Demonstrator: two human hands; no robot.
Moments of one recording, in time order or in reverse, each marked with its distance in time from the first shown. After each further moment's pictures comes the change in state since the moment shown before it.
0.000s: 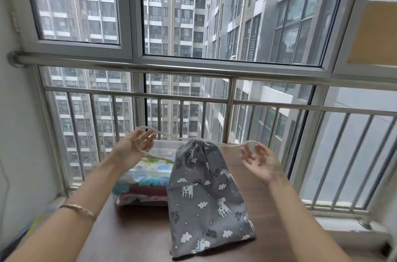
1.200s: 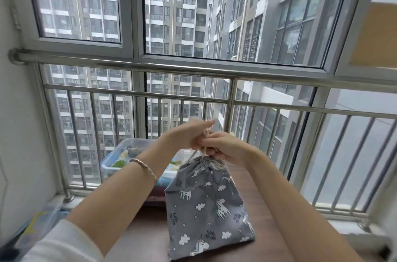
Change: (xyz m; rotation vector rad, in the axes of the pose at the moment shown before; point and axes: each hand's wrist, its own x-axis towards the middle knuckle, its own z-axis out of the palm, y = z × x) left_hand 0.016 -0.033 0.163 0.786 -0.292 -0.296; right_hand -0.025 0.038 0.137 -1.185 -0.464 0.149
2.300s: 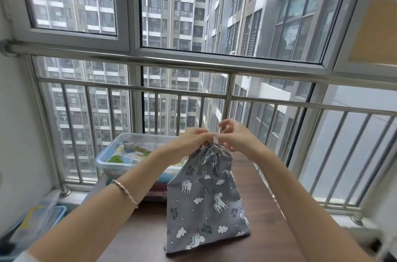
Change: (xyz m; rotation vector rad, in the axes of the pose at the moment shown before) left_hand -0.012 -0.042 0.006 0.207 0.049 0.223; right_hand -0.020 0.005 -0.023 -0.370 0.430 -0.005
